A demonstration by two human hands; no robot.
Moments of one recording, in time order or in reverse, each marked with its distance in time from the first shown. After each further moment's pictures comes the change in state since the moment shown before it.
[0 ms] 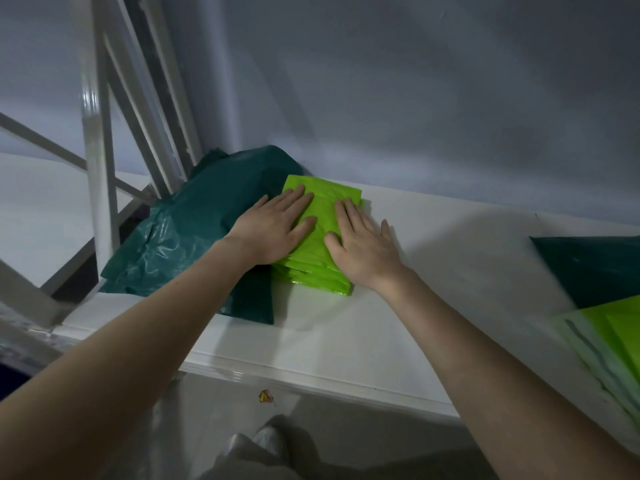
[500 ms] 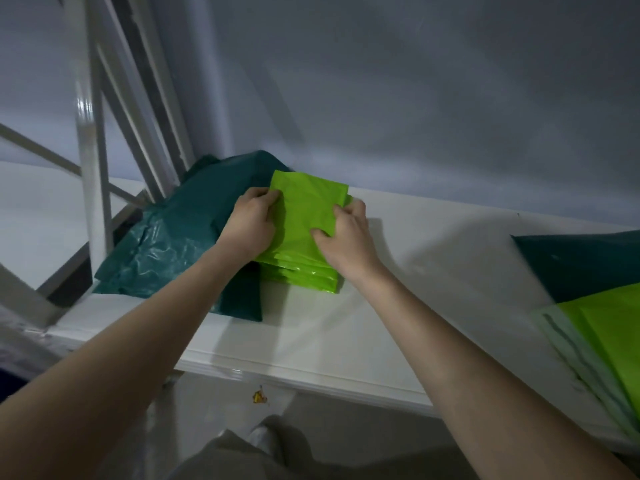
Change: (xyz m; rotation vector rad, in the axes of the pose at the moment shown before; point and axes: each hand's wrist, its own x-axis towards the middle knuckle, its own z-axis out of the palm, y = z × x) left_hand -0.005 0.006 -0.004 -0.368 0.278 -0.196; right_hand -0.007 -0.016 -0.011 0.322 0.211 0.106
